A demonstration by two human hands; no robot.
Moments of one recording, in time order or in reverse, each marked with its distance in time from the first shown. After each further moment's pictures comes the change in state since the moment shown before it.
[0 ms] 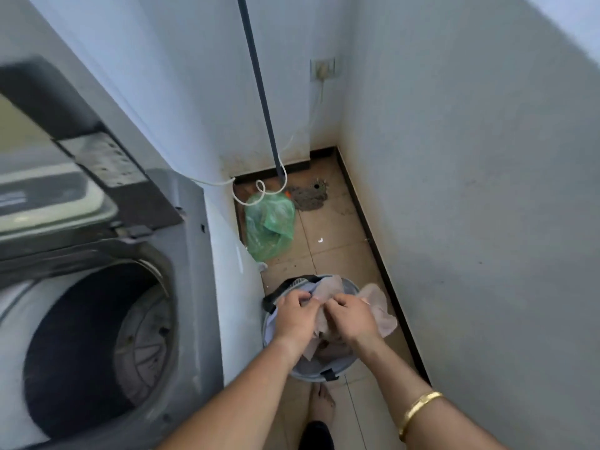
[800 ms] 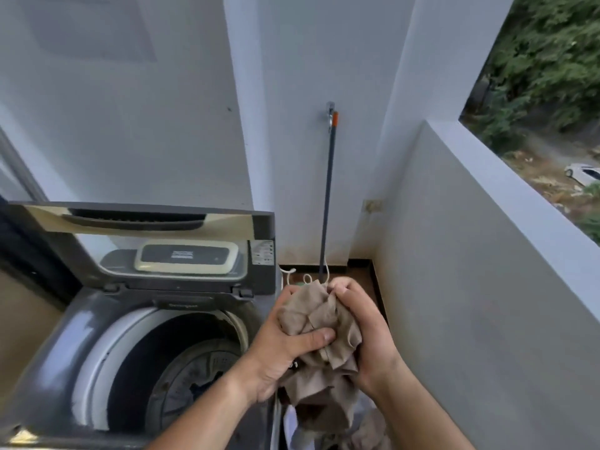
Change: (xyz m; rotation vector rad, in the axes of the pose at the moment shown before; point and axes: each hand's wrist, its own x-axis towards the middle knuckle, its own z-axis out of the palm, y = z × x) left_hand -0.212 0.104 -0.229 -0.797 -0.250 0.535; right_hand -0.217 -0.270 -0.076 1.050 -0.539 -0.397
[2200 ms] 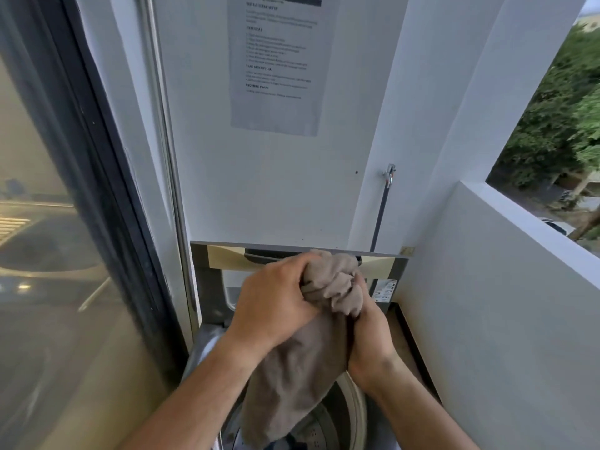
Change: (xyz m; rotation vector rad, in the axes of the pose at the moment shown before) left_hand -0.100 0.211 -0.263 1.149 0.298 0.855; right_hand 0.046 0.141 0.298 -0.220 0.138 -0.128
